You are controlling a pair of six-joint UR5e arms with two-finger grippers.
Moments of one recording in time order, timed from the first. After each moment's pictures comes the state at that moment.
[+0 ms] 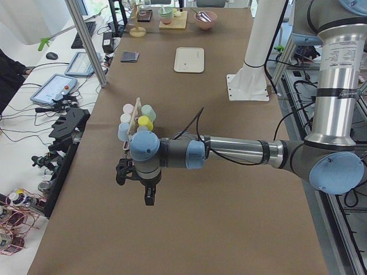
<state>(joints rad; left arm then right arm) -1.64 -1.59 -1.64 -1.52 -2.37 -0.02 1.43 -1.60 1.72 -1.63 2.30 0.05</state>
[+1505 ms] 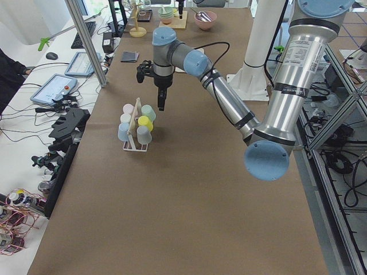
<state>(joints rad) -1.15 -1.87 -2.18 -1.20 -2.21 -0.63 1.20 -1.60 1.92 -1.52 2.35 0.51</state>
